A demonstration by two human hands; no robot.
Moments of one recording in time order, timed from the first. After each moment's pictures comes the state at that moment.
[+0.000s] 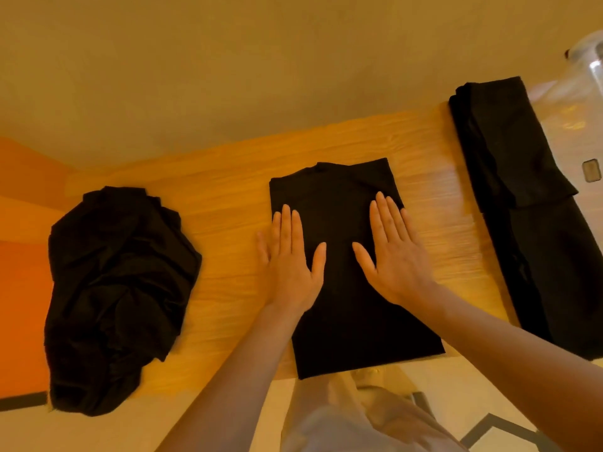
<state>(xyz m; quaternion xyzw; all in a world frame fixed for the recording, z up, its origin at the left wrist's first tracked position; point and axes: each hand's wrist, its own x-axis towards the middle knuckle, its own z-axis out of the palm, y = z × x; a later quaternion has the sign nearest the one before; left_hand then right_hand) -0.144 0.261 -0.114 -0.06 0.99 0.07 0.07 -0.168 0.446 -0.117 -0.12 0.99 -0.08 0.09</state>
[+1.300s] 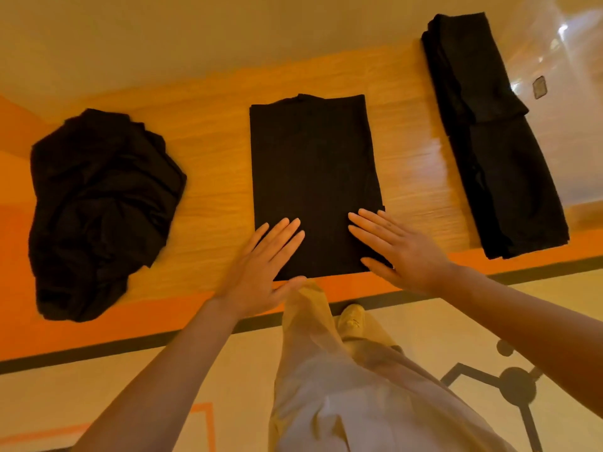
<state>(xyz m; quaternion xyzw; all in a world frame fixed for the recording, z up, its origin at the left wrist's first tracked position) -0.012 0.214 -0.111 0.28 0.95 0.09 0.10 -0.052 0.514 -0.111 -0.38 0.91 -0.13 0.08</state>
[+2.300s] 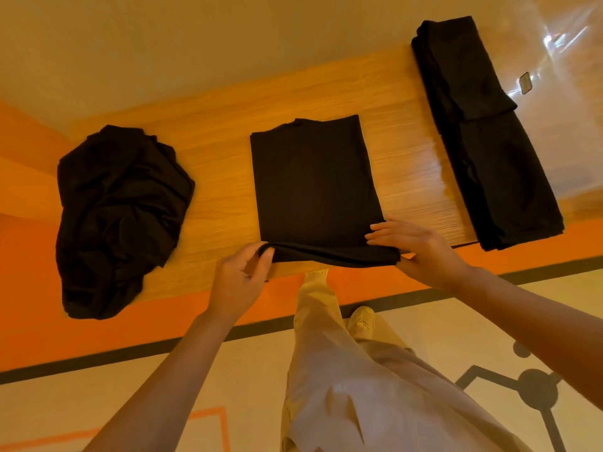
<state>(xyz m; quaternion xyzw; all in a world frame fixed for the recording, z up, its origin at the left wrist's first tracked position) 0.012 0.209 -0.080 0.00 0.91 0.42 0.00 -0.041 0.538 -0.102 -0.33 0.87 -0.37 0.07</state>
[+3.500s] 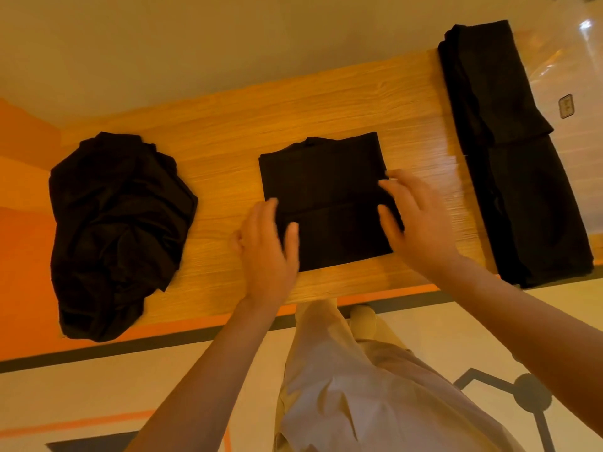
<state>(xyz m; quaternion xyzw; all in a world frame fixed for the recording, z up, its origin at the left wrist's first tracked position) -0.060 0.255 -0.080 -0.08 0.96 0.23 -0.09 -0.110 0.487 -0.079 -0.17 0.95 -0.26 -0.08</state>
